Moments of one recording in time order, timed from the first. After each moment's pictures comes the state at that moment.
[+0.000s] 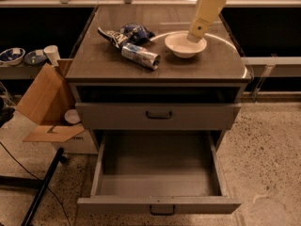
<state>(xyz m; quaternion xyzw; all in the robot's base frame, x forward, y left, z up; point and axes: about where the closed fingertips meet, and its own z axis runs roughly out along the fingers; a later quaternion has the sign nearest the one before) 0.611 -0.128 1.037 -0.59 0.76 -0.05 0.27</state>
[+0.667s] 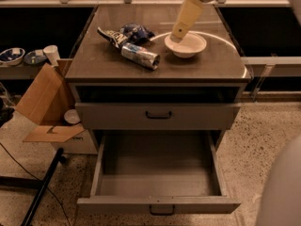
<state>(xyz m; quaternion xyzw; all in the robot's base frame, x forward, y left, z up) 0.677 -0.103 0.998 -0.57 0.77 -0.02 0.28</state>
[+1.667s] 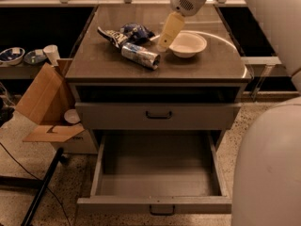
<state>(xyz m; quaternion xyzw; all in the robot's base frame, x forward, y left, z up) 0.713 -0.070 0.952 -0.58 0.76 0.02 0.29</state>
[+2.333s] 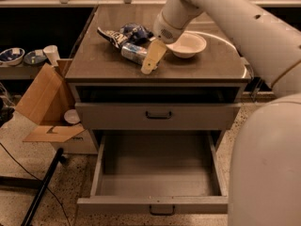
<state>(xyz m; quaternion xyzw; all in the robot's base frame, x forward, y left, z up) 0.716 -0.022 0.869 -0.59 0.76 0.07 0.26</state>
